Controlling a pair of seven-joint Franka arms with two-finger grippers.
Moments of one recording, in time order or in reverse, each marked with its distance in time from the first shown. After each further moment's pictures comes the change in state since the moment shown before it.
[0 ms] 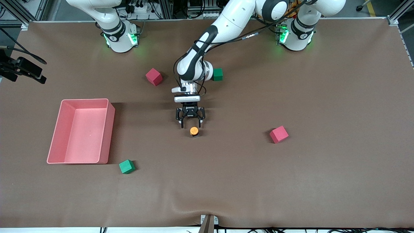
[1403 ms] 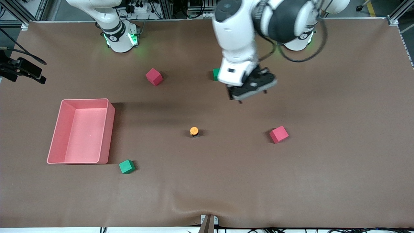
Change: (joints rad) left arm 0.421 -0.768 -0.087 -0.083 -1.026 -0.674 1.217; right arm -0.001 0.004 -0.003 0.001 0.000 -0.005 0.000
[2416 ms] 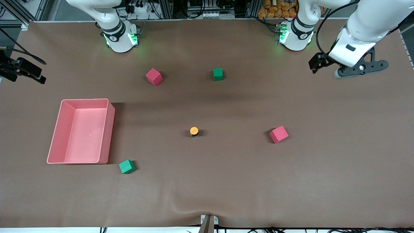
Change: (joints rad) left arm 0.398 -0.501 -0.001 -0.448 -0.210 -0.069 0.624; right arm 0.000 0.000 0.000 0.001 0.000 0.000 0.000
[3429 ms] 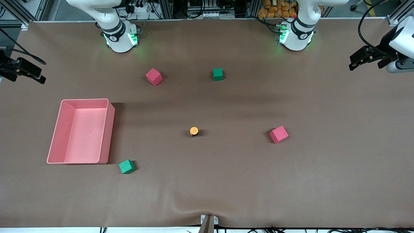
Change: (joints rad) left arm 0.231 0.008 -0.002 0.088 -0.048 -0.018 0.278; right arm 0.000 0.000 -0.001 0.000 0.000 -0.002 0.000
